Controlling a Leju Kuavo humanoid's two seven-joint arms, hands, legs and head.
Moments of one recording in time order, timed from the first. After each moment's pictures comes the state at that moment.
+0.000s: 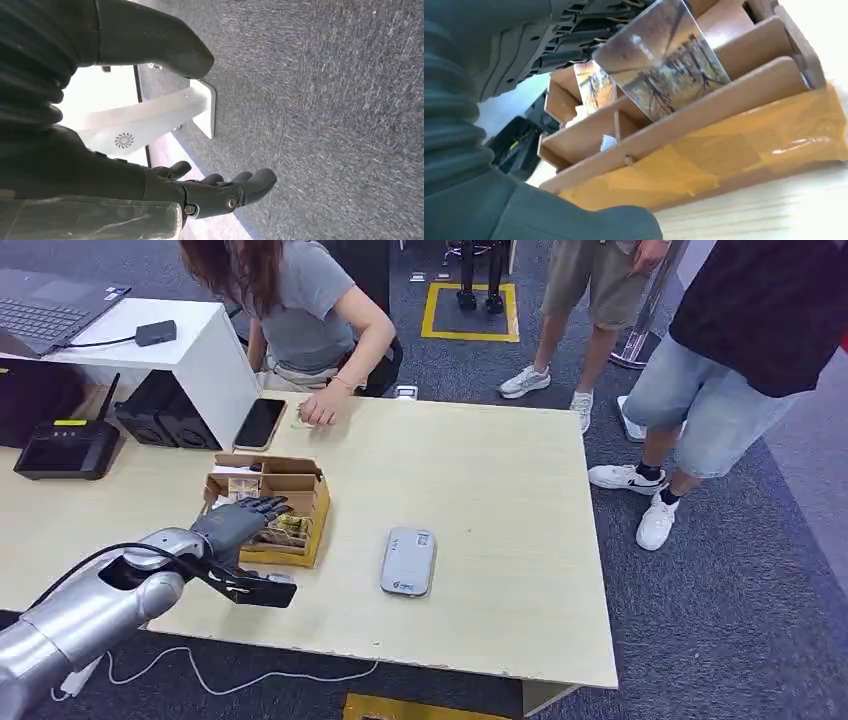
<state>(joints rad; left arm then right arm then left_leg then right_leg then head) -0.72 0.61 -1.12 -1.20 -0.56 -0.23 0.04 -0.09 0.03 -1.05 -0.23 1.56 -0.19 0.32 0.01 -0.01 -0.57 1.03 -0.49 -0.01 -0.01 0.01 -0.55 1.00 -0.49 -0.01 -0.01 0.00</state>
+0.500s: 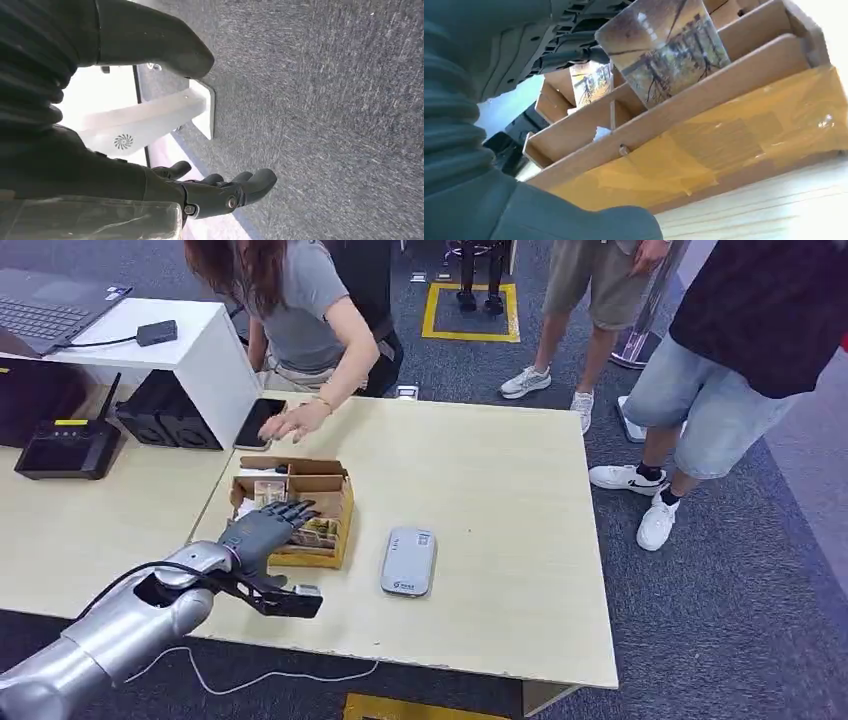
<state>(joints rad) -0.62 0.49 -1.03 -1.17 -0.73 -0.12 -0.01 -0.09 0.03 -1.05 -0.23 1.55 -0.18 0.32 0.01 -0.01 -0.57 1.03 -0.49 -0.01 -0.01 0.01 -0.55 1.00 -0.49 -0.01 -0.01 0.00</state>
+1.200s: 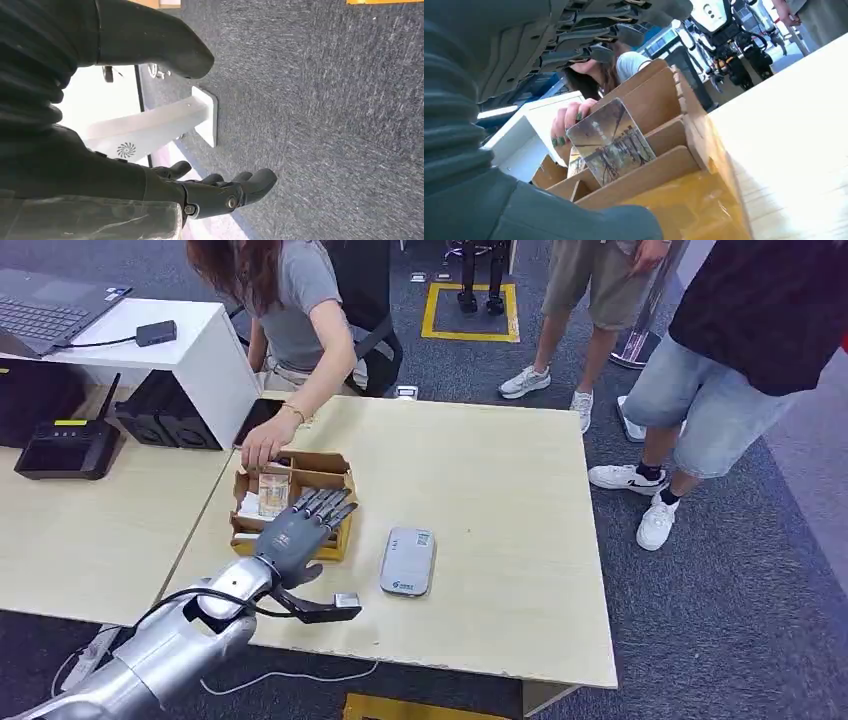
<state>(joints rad) -0.53 0.34 -0.93 -1.17 -1.12 0.11 0.07 -0.09 0.03 -1.05 -0.23 1.52 -0.18 0.33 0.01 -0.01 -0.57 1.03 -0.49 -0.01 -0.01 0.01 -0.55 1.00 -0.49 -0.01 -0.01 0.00</state>
